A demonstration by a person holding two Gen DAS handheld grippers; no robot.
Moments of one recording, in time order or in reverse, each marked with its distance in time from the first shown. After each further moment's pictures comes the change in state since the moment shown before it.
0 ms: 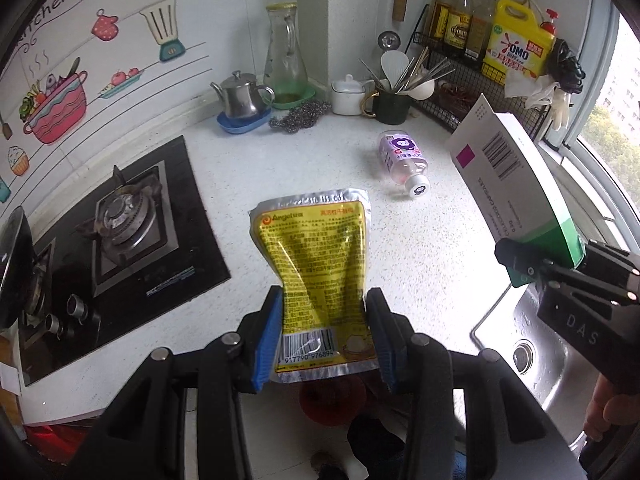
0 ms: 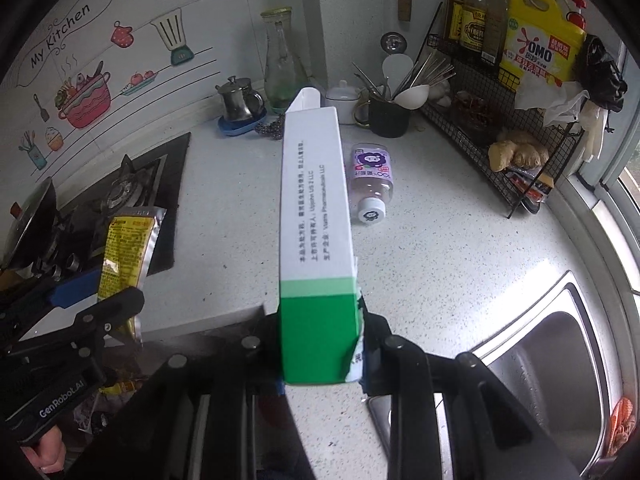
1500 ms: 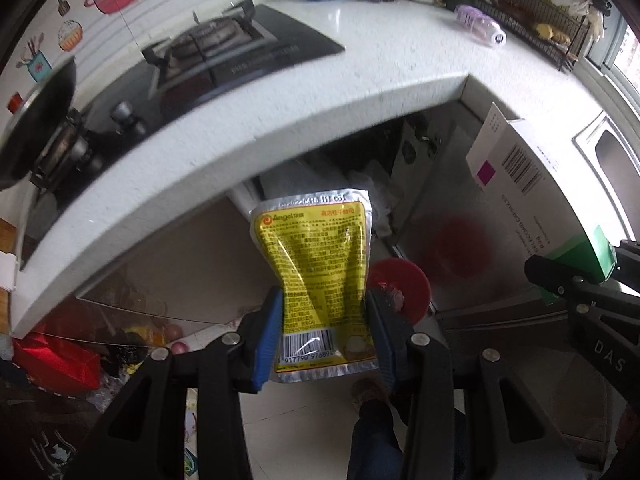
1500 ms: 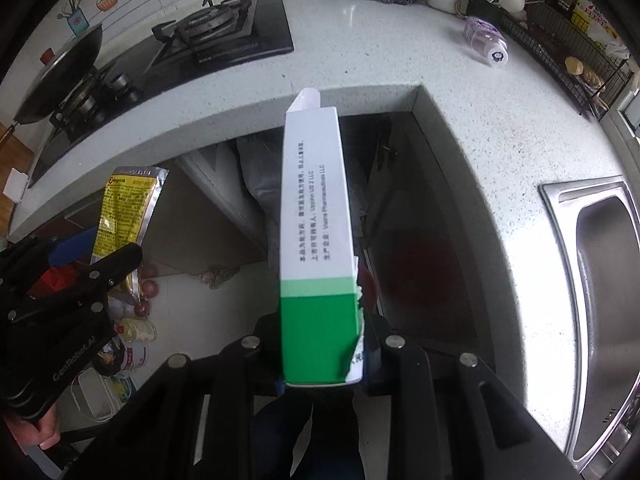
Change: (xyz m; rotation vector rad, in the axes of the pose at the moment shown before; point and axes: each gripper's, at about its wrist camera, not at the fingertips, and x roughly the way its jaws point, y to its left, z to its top) left arm 0.039 0.091 -0.240 -0.067 0.196 0.109; right arm 0.060 0.135 -0.180 -0.113 0.283 0.000
